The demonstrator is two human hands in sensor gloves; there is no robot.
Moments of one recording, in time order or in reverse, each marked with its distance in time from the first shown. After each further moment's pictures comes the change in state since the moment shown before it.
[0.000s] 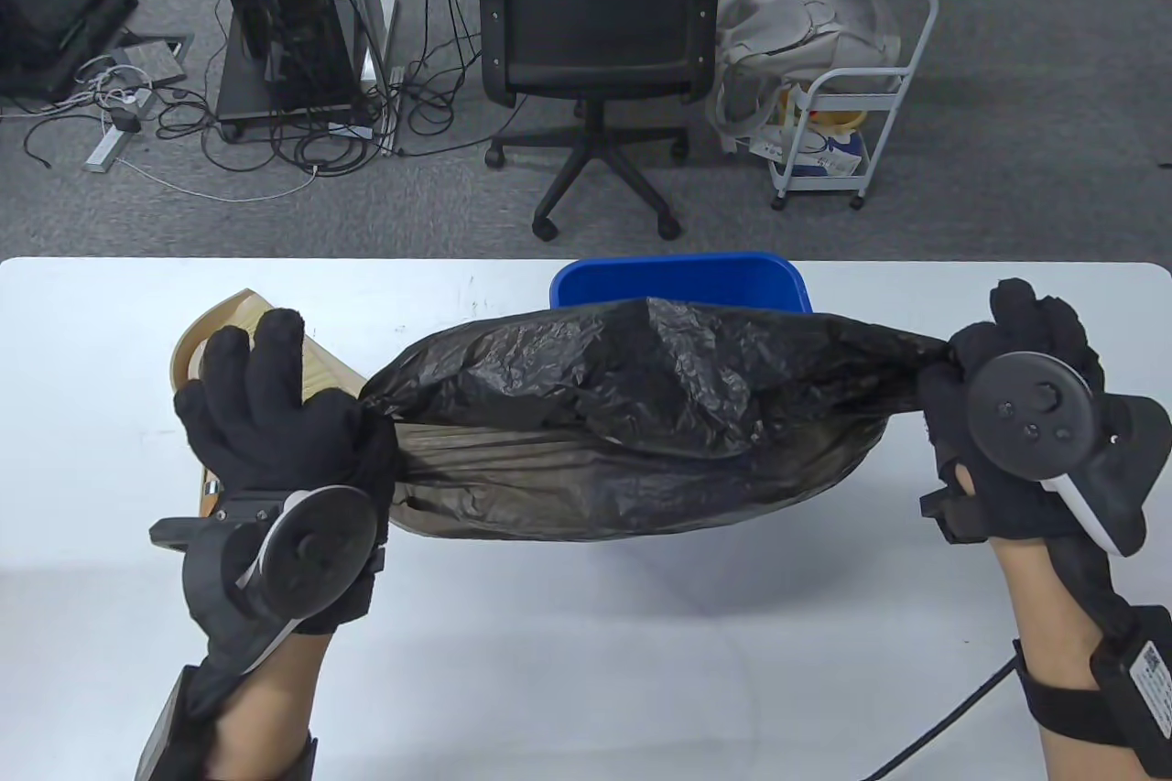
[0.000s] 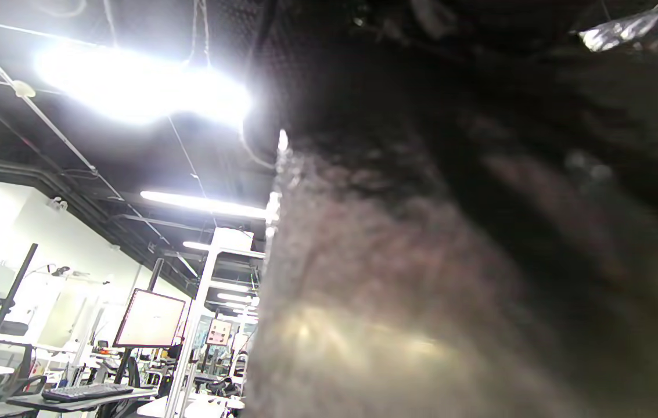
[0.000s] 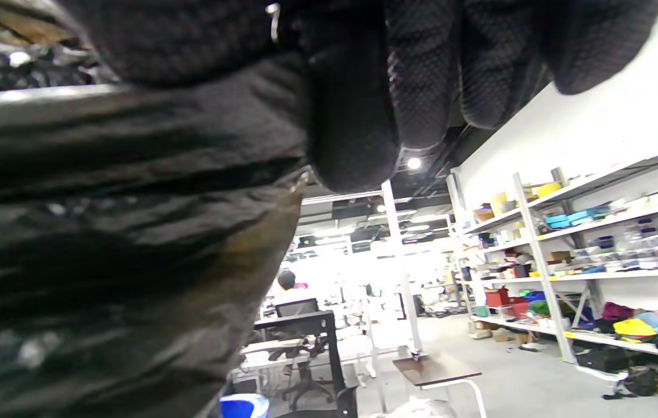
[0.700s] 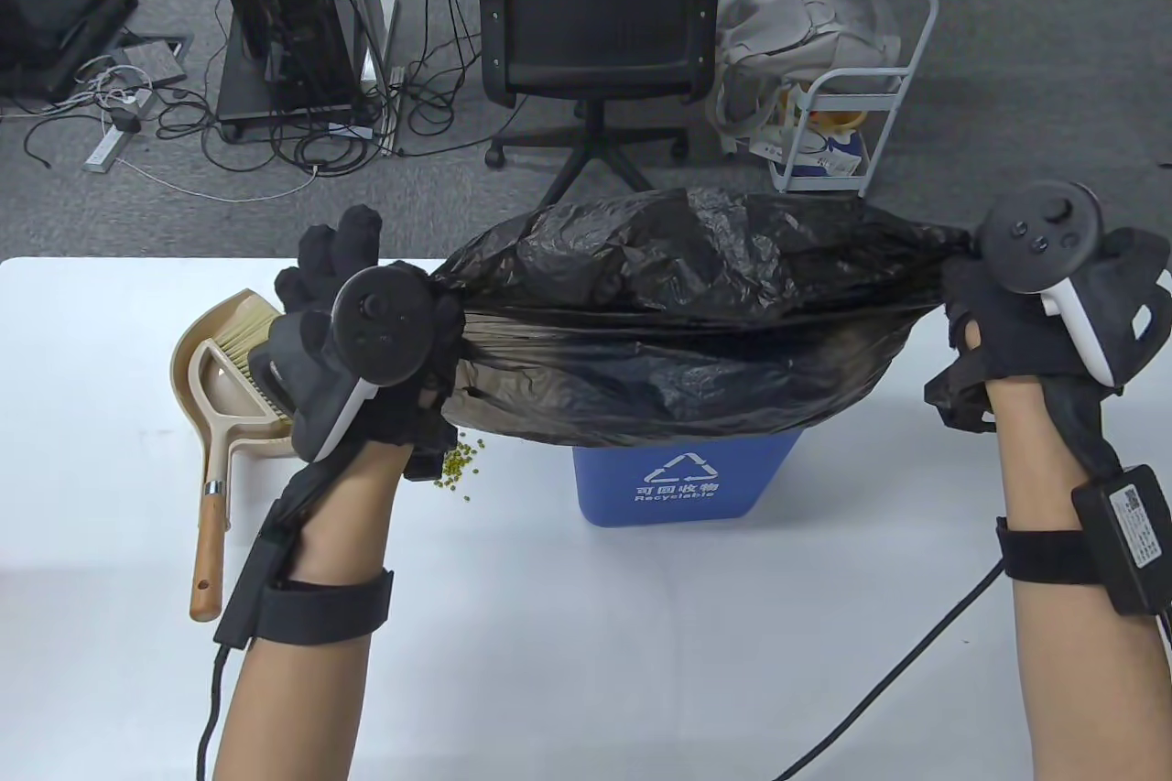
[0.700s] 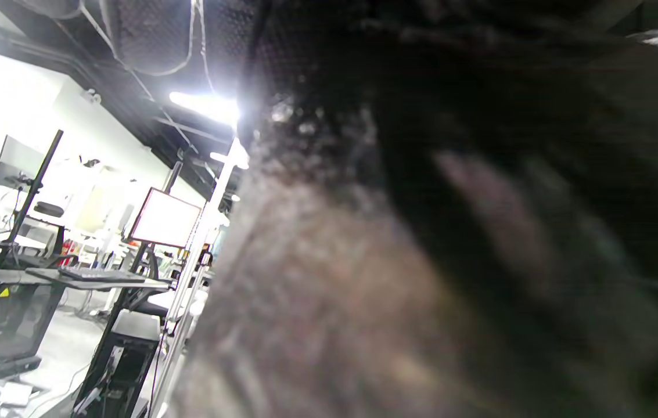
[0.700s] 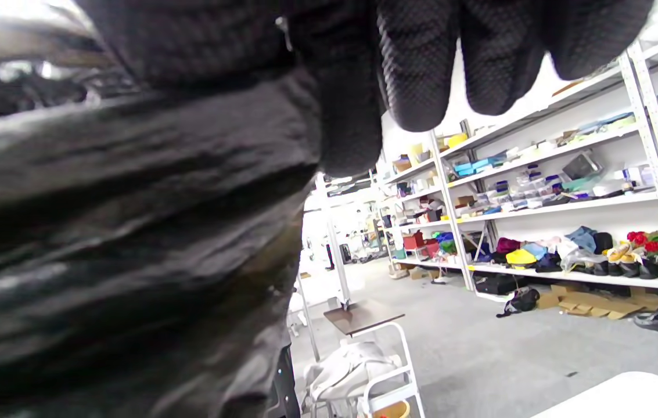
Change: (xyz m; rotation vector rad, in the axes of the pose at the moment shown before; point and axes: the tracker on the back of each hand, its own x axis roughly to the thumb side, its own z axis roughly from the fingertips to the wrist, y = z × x) left_hand 0.021 -0.069 -0.093 -0.236 0.124 0.114; right_hand -0.020 0.021 -0.084 0.144 0.224 -0.003
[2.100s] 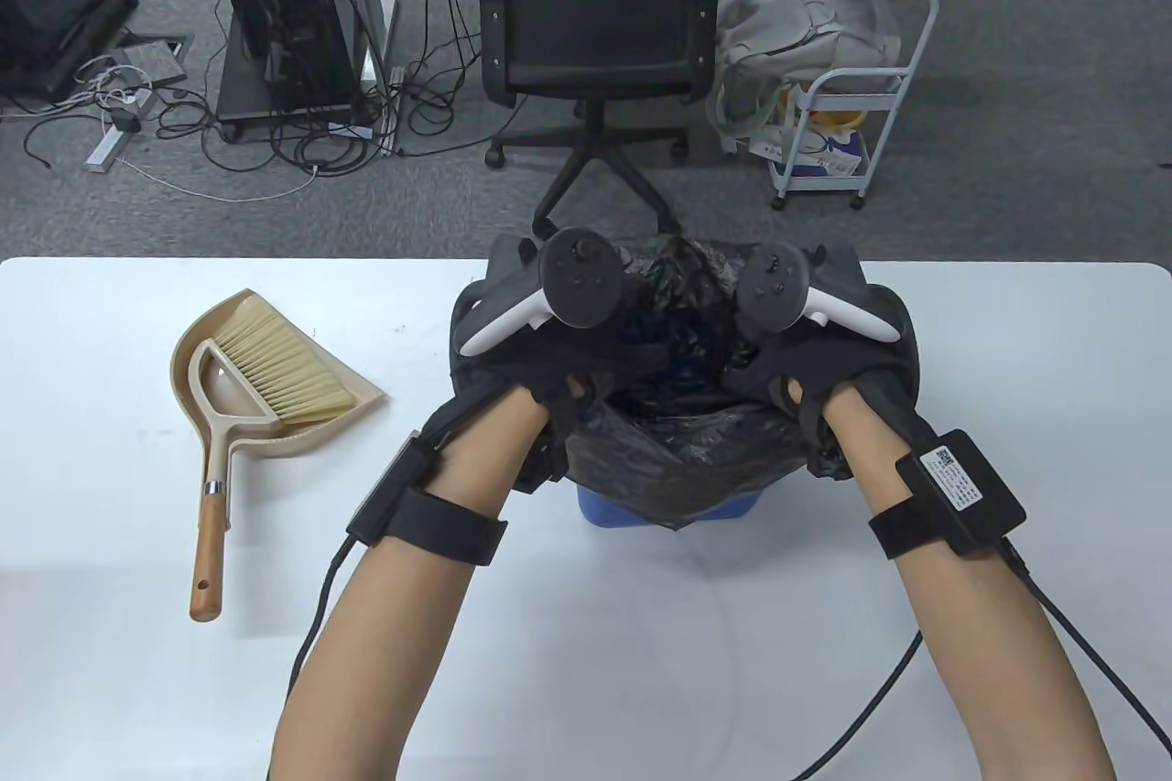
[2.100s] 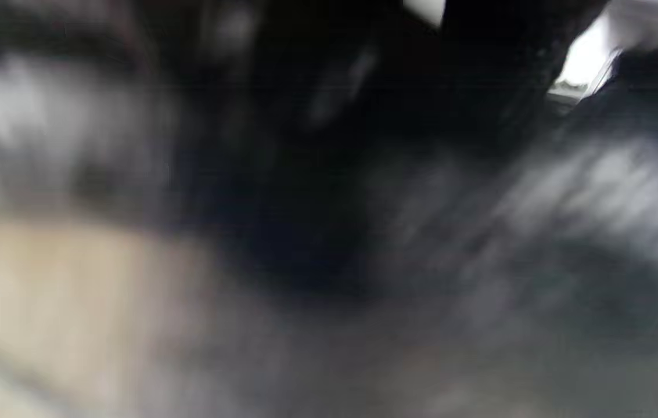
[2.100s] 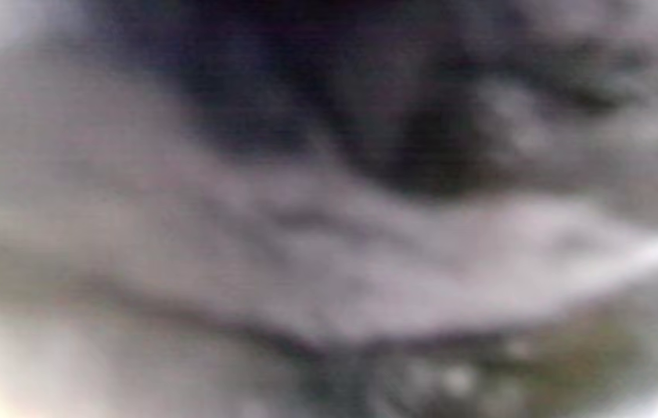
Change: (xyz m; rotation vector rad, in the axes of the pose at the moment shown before) left_hand 0.082 -0.122 -0.022 -0.758 -0.355 0.085; right_hand 0.085 0.147 0.018 0.709 -0.464 0.187
